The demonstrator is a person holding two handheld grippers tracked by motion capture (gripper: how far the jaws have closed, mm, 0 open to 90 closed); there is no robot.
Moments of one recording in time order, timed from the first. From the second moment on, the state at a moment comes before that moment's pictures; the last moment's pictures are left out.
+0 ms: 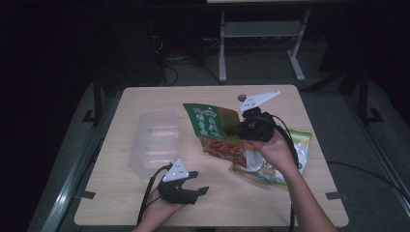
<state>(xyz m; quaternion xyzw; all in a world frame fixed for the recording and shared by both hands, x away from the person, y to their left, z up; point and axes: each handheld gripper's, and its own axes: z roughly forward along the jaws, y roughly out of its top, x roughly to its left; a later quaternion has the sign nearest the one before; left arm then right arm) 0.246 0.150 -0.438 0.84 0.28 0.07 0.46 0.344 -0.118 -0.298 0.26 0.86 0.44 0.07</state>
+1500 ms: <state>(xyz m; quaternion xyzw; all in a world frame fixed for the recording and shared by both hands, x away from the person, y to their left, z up) 0.238 0.152 -0.439 0.84 0.24 0.07 0.47 0.413 0.074 -0.311 0.18 0.85 0.49 0.00</state>
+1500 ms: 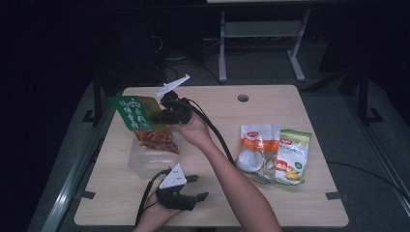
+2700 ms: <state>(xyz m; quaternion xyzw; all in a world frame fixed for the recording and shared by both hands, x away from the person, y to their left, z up) 0.242 0.148 -0.444 0.85 0.25 0.07 0.46 0.417 0.045 -0.343 0.22 0.85 0.47 0.00</state>
